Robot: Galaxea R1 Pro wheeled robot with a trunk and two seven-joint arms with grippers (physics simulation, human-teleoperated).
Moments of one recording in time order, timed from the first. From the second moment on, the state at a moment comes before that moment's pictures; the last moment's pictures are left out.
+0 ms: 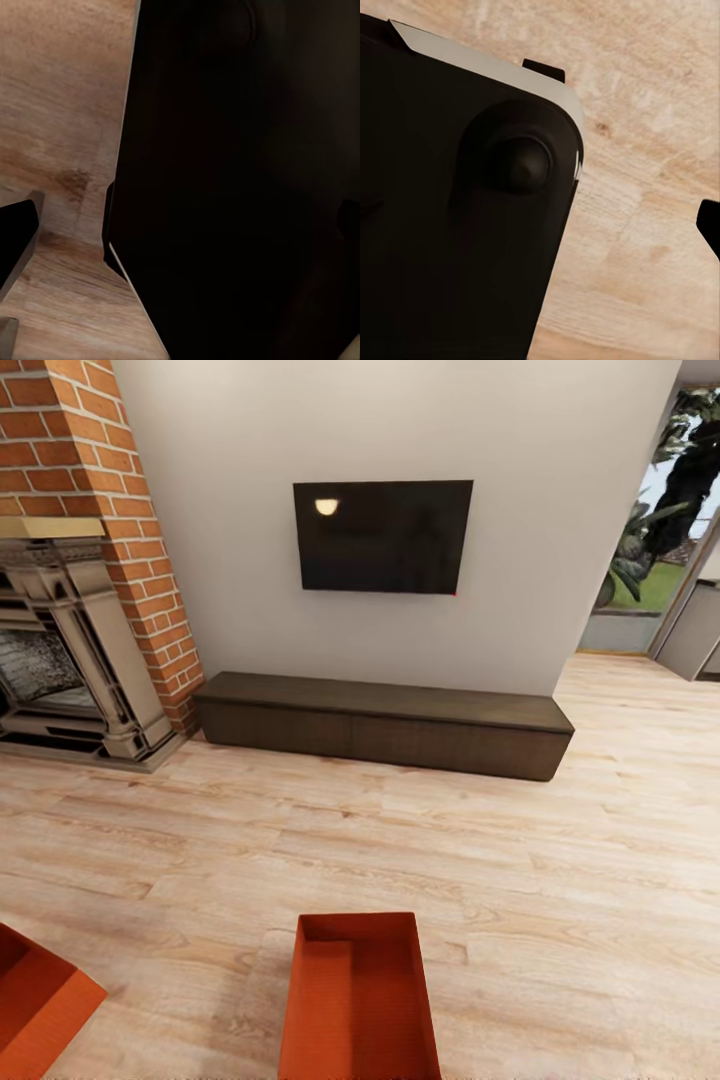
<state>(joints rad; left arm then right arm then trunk) 0.00 0.01 0.02 -0.10 0.20 -0.04 0.01 -0.12 0.01 0.24 0.02 0.04 -0.19 -0.12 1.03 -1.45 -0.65</state>
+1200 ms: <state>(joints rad) 0.00 0.01 0.02 -0.10 0.20 -0.04 0.01 -0.12 0.01 0.24 0.02 0.04 -0.19 -0.12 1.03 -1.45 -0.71</state>
